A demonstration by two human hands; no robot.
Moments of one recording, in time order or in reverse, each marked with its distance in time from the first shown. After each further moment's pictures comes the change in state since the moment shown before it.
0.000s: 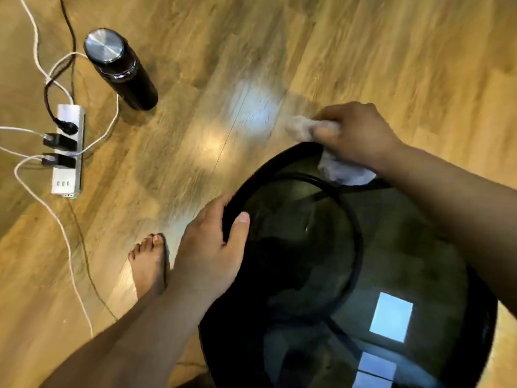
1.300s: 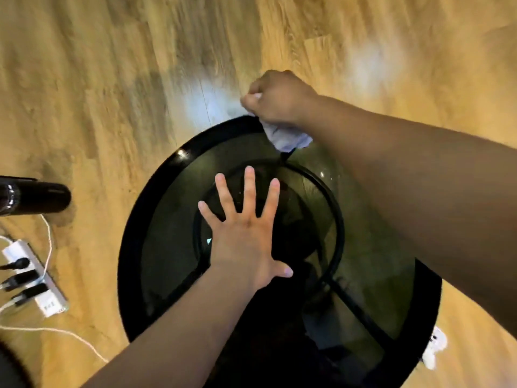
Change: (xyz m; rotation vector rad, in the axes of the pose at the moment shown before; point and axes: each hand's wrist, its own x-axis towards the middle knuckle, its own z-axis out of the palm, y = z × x) left_hand -0.012 0.128 0.187 1.298 -0.563 0.552; right_hand -0.066 0.190 -0.023 0.263 0.090 0.392
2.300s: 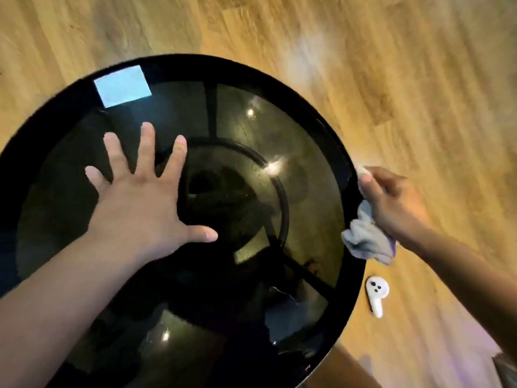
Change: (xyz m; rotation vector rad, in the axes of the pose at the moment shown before) left_hand 0.004 -0.012 0.013 0.023 0.134 0.045; right_hand -0.319 0.179 0.066 0.162 0.435 0.470
